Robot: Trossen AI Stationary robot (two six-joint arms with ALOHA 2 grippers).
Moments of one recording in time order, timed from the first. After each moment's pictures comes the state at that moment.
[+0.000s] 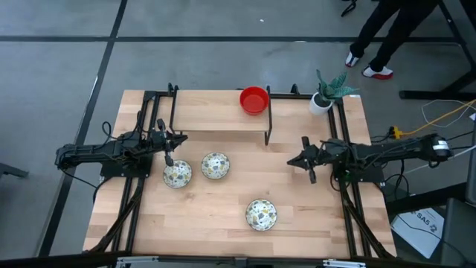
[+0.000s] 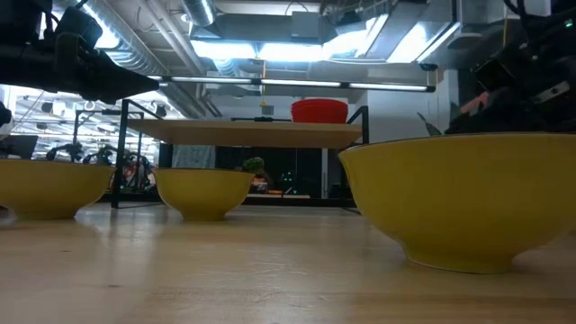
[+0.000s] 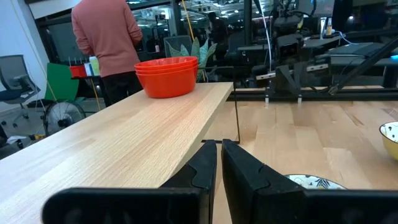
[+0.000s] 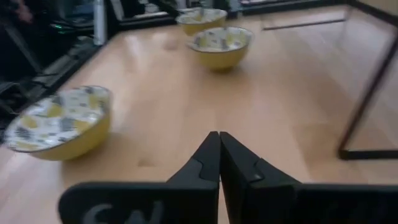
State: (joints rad) left arm 0.08 0.01 0.03 0.00 -0.27 0.09; right arm -0.02 0.57 0.01 0.33 -0.10 0.09
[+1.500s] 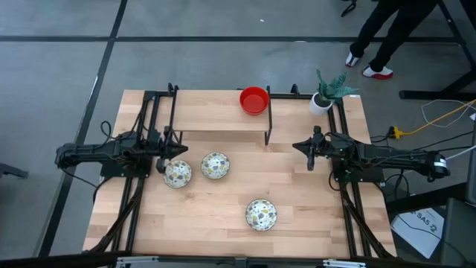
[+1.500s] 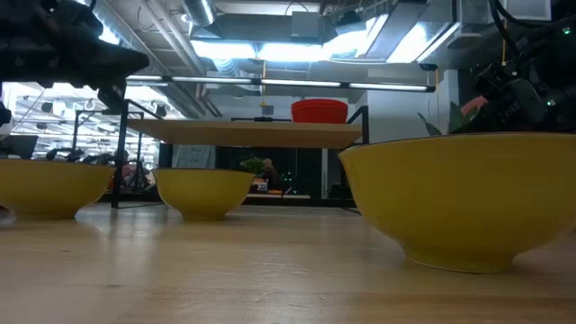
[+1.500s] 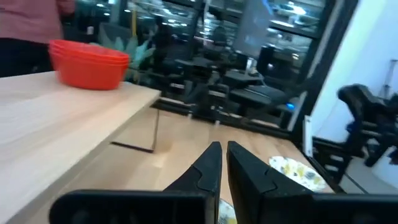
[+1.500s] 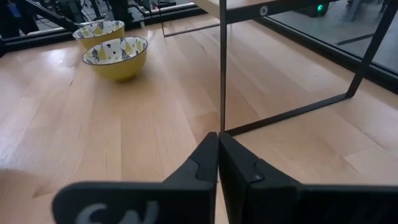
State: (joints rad) left arm 0.07 0.02 0.03 0.06 0.01 -0.25; right arm -0.18 0.33 0.01 0.03 0.09 0.12
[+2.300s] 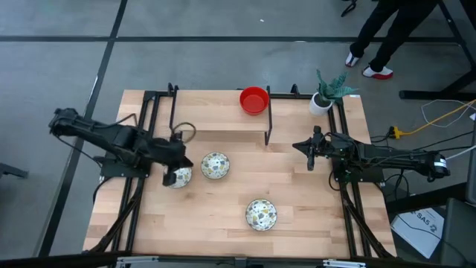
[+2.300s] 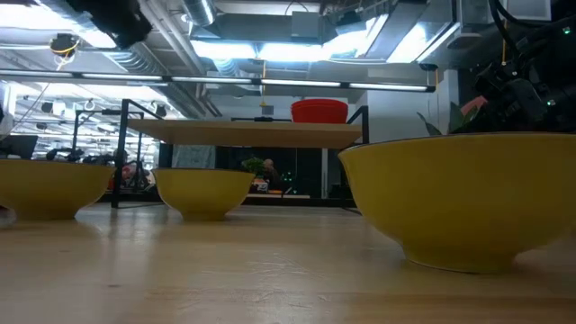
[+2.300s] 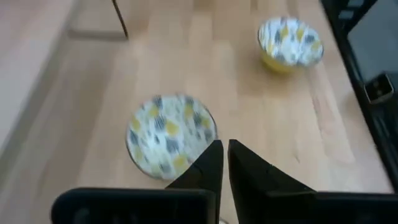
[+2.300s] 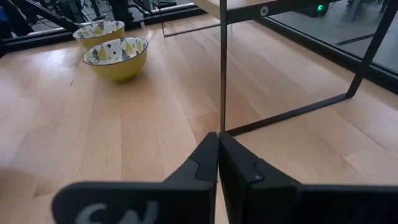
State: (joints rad) left arm -0.27 0.87 0.83 -0.68 -0.16 -0.29; right arm -0.18 0.33 0.01 0.03 0.09 0.12
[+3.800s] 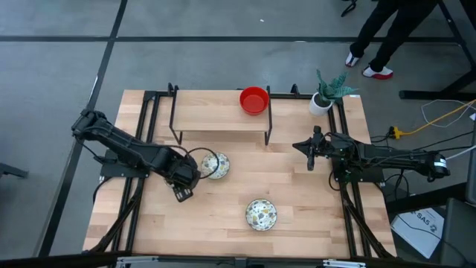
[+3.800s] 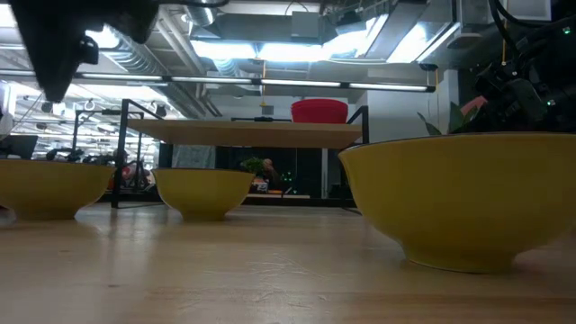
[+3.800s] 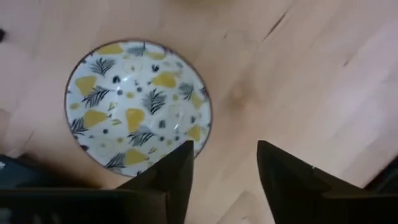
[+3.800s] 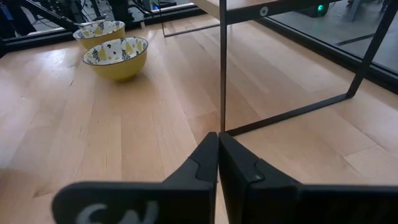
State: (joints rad) left arm -0.38 1.39 1.10 -1.18 0.02 -0.97; right arm -0.18 0.33 0.01 0.03 0.09 0.12
